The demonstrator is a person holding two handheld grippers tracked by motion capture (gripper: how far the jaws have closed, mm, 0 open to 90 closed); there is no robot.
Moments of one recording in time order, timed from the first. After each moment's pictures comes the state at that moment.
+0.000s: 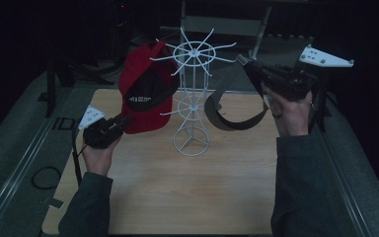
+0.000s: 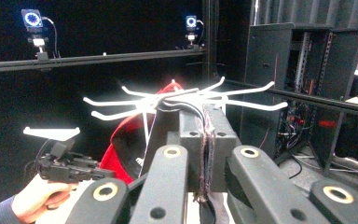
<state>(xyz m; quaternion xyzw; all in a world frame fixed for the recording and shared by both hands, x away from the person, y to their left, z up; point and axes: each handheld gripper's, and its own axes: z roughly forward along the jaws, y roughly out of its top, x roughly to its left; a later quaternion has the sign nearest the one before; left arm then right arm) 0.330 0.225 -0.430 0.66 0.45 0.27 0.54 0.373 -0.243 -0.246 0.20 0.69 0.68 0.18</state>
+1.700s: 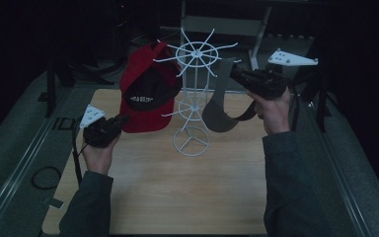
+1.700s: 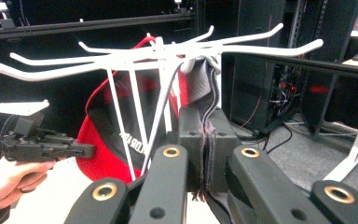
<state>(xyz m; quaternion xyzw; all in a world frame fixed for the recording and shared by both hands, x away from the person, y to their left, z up) 0.332 0.226 -0.430 0.65 0.46 0.28 0.53 0.402 -0.212 -0.274 0.24 0.72 0.62 0.18</state>
